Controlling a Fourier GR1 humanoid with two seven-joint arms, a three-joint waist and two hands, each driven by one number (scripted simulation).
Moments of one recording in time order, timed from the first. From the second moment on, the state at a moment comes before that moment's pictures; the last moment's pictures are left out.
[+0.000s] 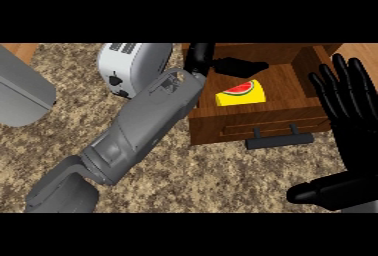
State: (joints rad) left arm -1.31 0.00 -0.58 -0.46 0.70 0.47 -0.39; right arm -0.18 -0.09 -0.08 -2.00 -0.25 0.19 0.15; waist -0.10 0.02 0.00
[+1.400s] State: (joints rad) left arm -0.74 0.36 -0.40 -1.19 0.81 0.41 -0.31; right arm -0.03 -0.27 -0.05 -2.07 -0.05 0.38 0.15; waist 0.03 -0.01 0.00
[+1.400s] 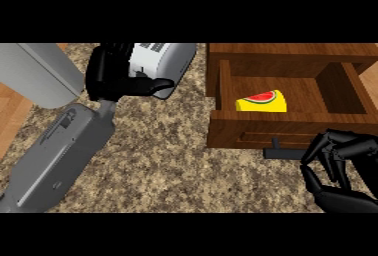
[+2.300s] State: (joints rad) left arm -0.26 0.56 -0.25 -1.48 0.86 0.17 -0.36; right arm -0.13 -0.31 0.22 -1.65 0.63 0.21 -0.16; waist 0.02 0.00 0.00
